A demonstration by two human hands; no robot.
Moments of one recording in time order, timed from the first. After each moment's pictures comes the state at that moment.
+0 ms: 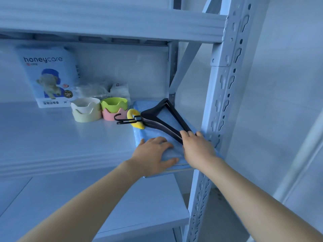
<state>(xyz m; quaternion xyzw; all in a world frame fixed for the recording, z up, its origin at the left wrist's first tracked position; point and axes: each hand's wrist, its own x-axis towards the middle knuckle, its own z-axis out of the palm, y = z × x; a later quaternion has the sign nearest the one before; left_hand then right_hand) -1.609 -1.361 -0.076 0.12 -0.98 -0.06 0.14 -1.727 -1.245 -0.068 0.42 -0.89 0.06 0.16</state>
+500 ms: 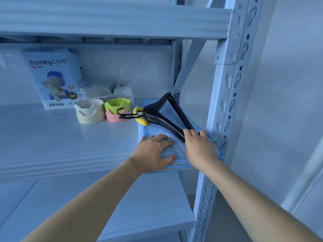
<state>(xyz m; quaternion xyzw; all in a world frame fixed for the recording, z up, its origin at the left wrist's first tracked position) -1.629 -1.387 -0.085 0.12 -0.98 -0.03 0.15 -1.741 -1.258 -0.078 0.42 -0.88 0.10 0.21</state>
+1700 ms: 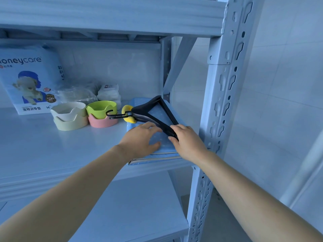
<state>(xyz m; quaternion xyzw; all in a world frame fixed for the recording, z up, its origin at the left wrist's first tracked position) -1.679 -1.434 -0.055 0.10 -0.98 -0.03 0.19 -1.785 -1.285 -0.061 0.49 -0.84 0.22 0.11</state>
